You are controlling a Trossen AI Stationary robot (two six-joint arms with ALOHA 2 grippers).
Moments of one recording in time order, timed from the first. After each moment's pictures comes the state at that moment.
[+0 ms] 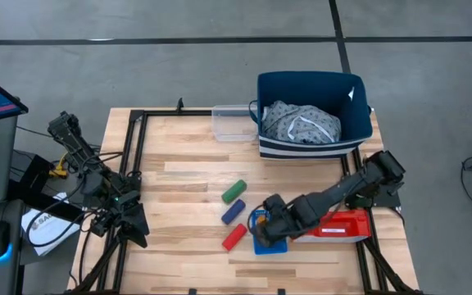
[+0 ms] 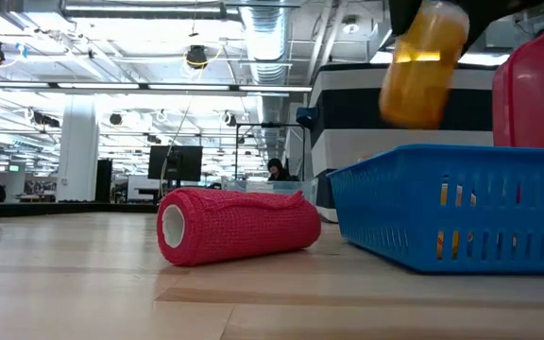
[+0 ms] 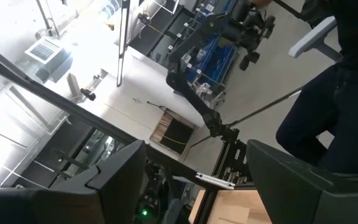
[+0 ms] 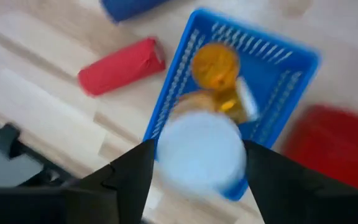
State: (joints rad) left arm -0.86 0.61 0.48 0.28 -0.12 1.06; right arm 0.50 1.83 1.61 -1.11 0.16 1.59
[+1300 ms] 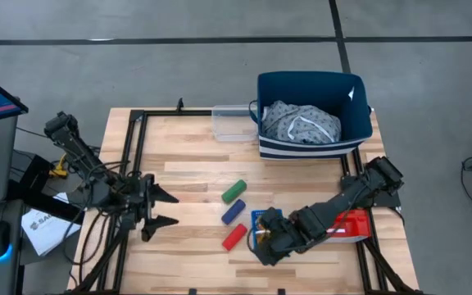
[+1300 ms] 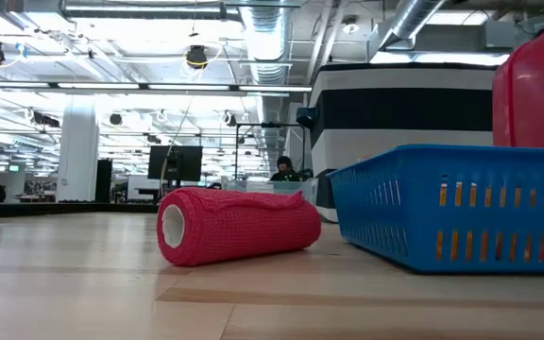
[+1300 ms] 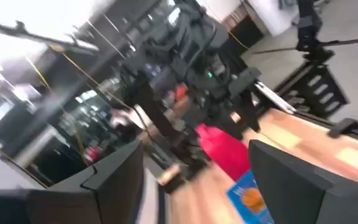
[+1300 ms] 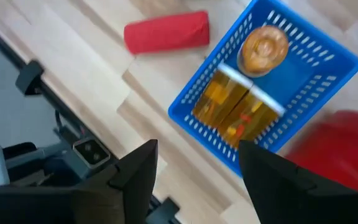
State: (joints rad) left arm -0.86 0.82 0.56 0.37 -0.73 0.77; right arm 0.59 1.88 1.77 -1.16 0.18 1.41
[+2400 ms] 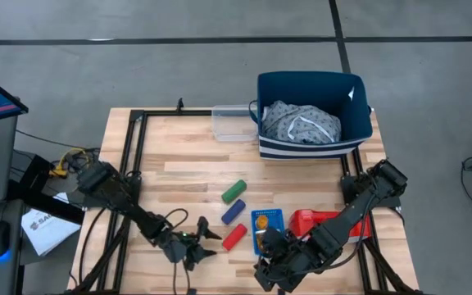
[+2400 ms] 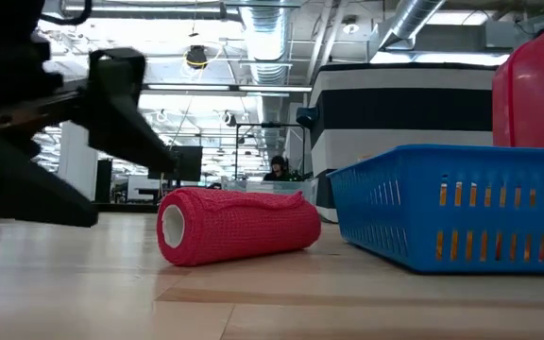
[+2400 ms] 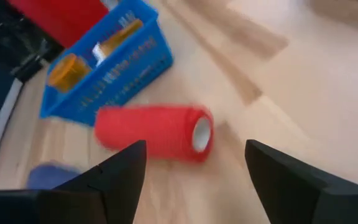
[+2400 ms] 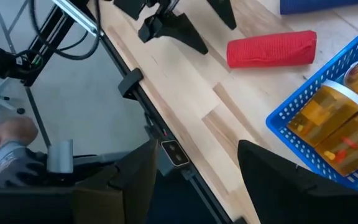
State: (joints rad) left arm -0.74 1.87 0.66 0.66 -0.60 0.26; right arm 0.71 1.88 1.77 -0.87 0.34 1.38
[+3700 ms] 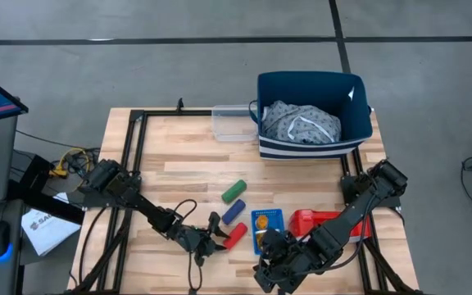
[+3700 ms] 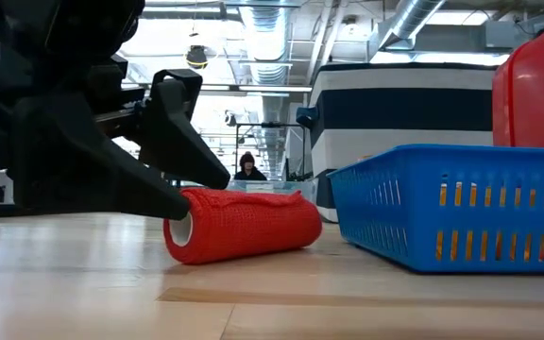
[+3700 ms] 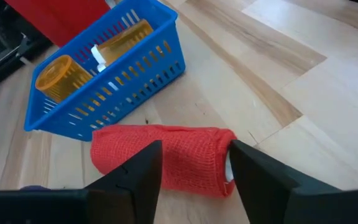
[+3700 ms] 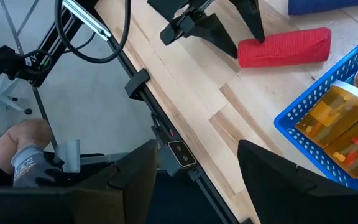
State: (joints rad) left arm -0.60 1.90 0.70 0.68 -0.42 0.28; right arm 0.72 1.88 1.77 -0.85 0.34 1.38
